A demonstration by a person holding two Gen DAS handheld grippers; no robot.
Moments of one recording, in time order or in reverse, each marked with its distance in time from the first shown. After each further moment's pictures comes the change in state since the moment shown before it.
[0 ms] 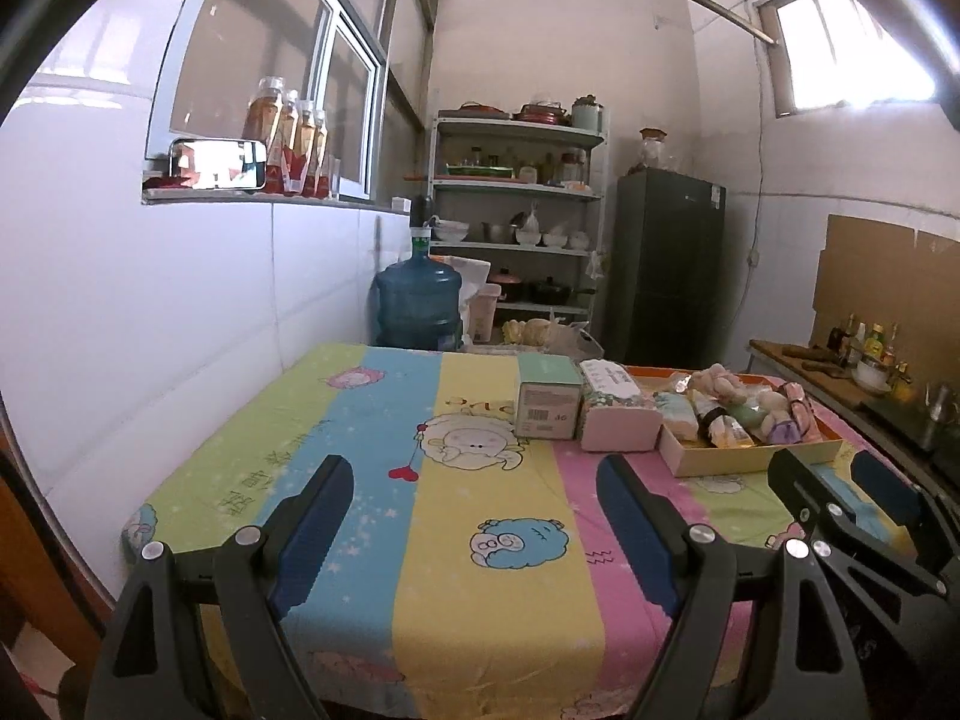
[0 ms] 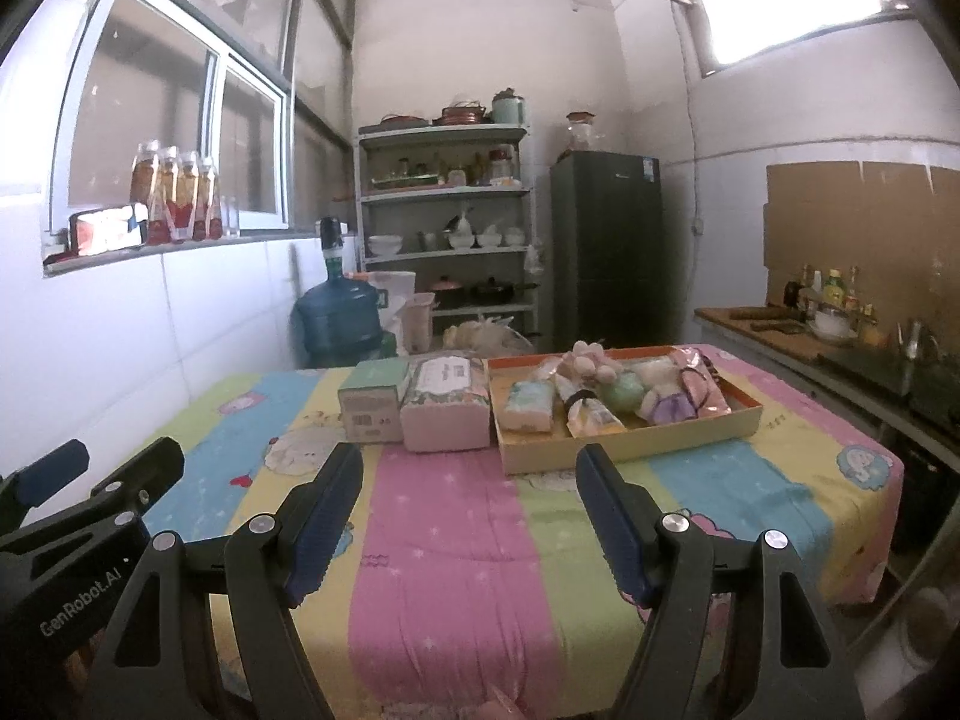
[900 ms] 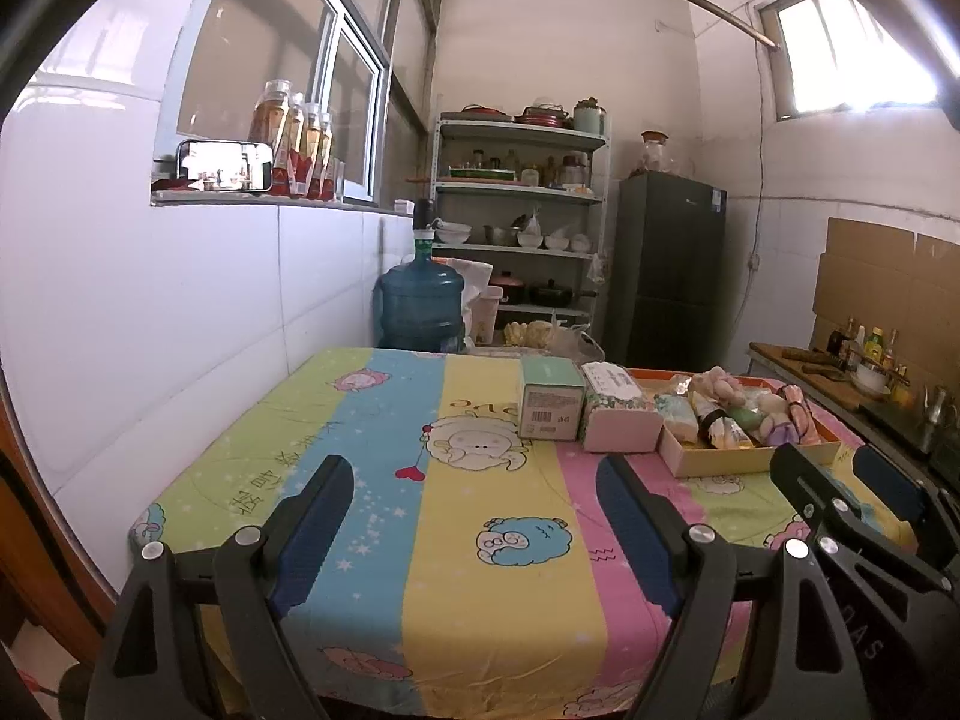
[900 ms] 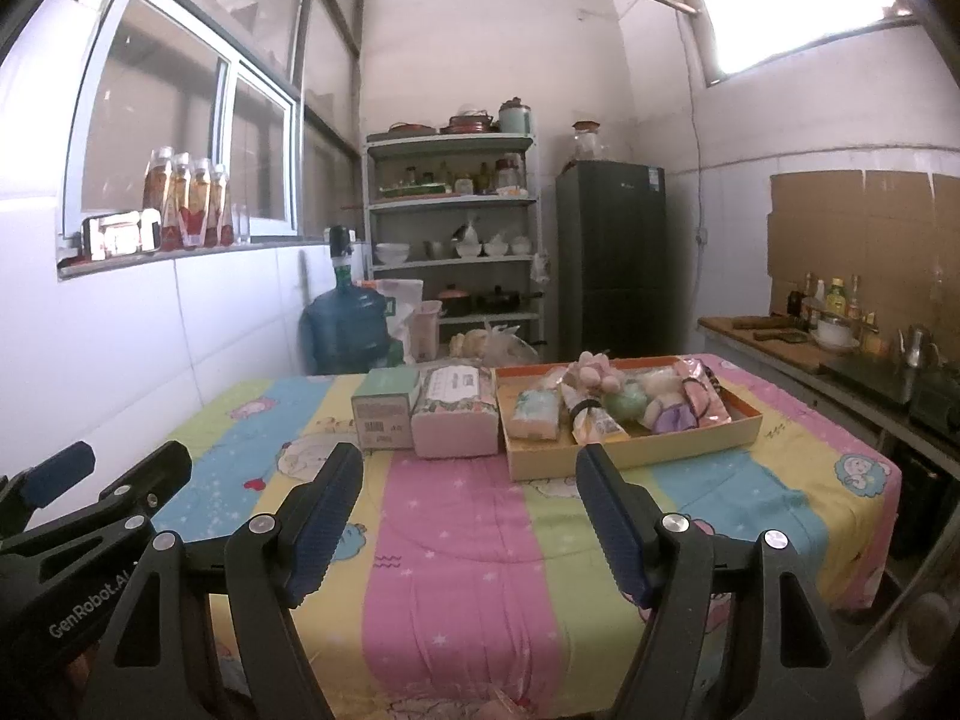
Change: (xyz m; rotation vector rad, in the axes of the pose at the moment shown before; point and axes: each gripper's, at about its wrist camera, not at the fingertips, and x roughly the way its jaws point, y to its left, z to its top) left arm -0.006 0.005 0.000 -0.007 -0.003 0.001; right arm -0.013 0.007 0.003 -0.008 -0.019 0.011
